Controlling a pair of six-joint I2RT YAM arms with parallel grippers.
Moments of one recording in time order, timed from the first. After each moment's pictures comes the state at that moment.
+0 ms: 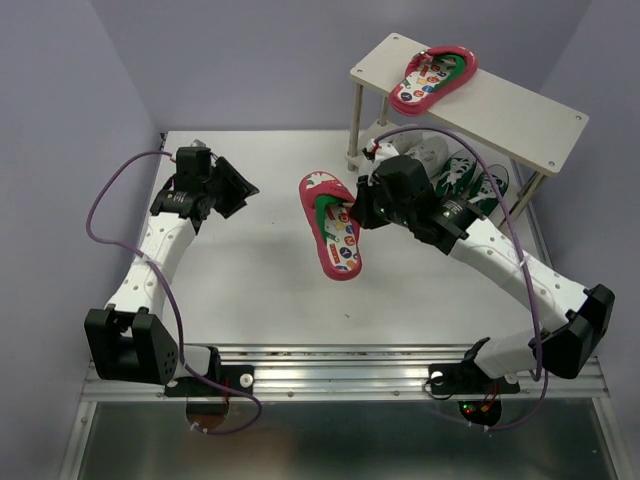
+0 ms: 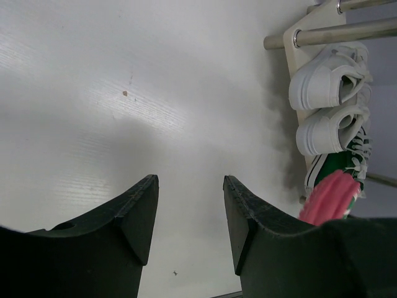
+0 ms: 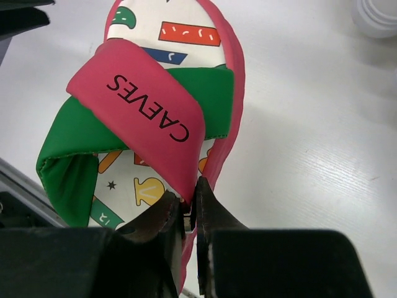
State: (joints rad) left arm -0.12 1.32 1.20 -0.56 0.16 -0.83; right arm 0.76 1.39 1.38 -0.56 0.14 0.39
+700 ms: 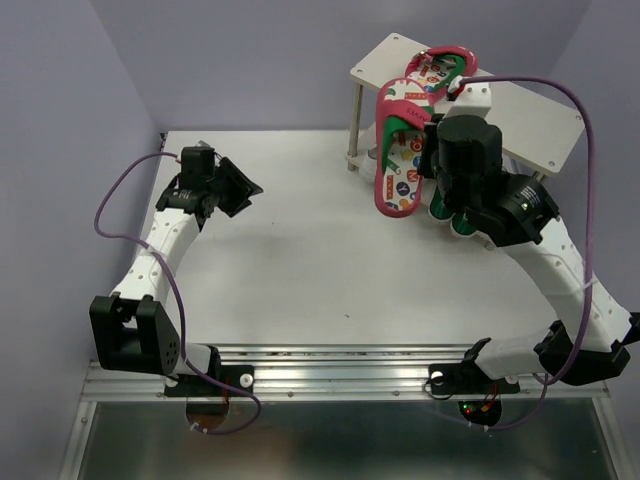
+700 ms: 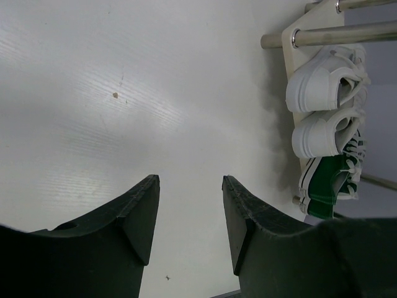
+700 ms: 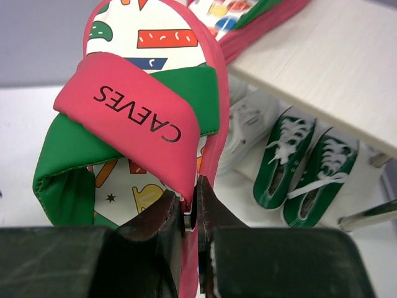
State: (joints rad) left arm -0.12 1.38 1.19 -0.50 0.19 -0.87; right arm 0.76 1.34 1.83 -0.81 0.72 0.28
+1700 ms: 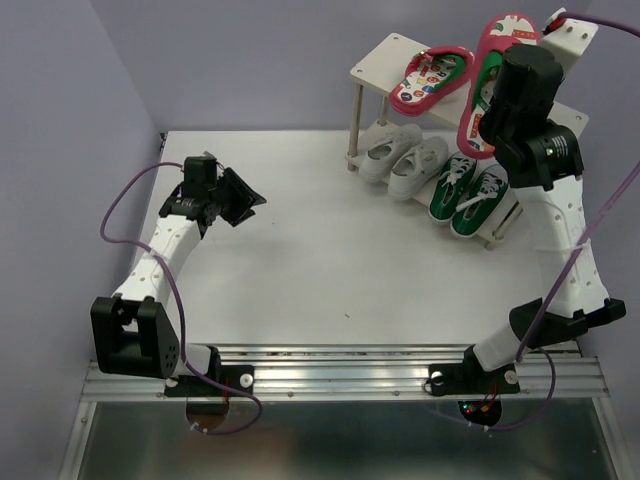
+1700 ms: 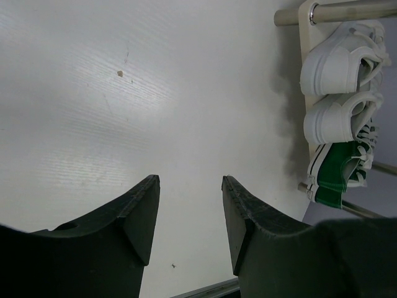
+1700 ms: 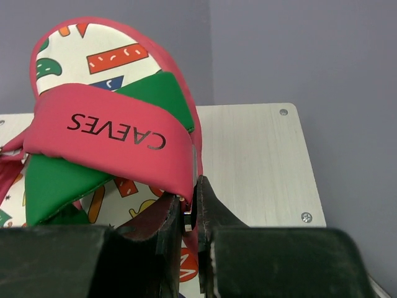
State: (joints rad) left arm -0.12 1.37 1.11 -0.47 0.24 -0.87; right arm 0.36 1.54 2.19 -0.73 1.01 0.18
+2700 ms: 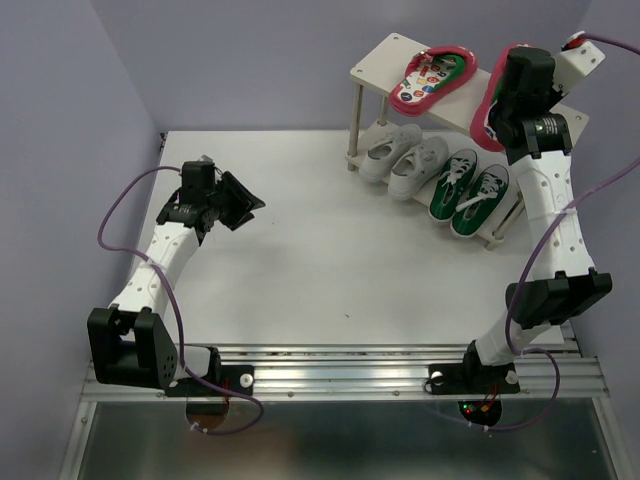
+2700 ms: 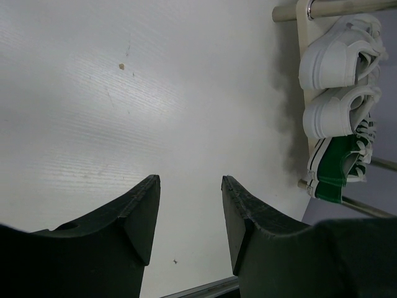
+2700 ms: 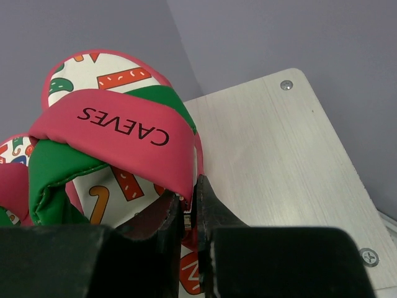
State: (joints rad) left arm -0.12 1.31 1.06 -0.47 0.24 -0.87; right arm 0.11 1.65 2.07 -0.69 0.90 0.50
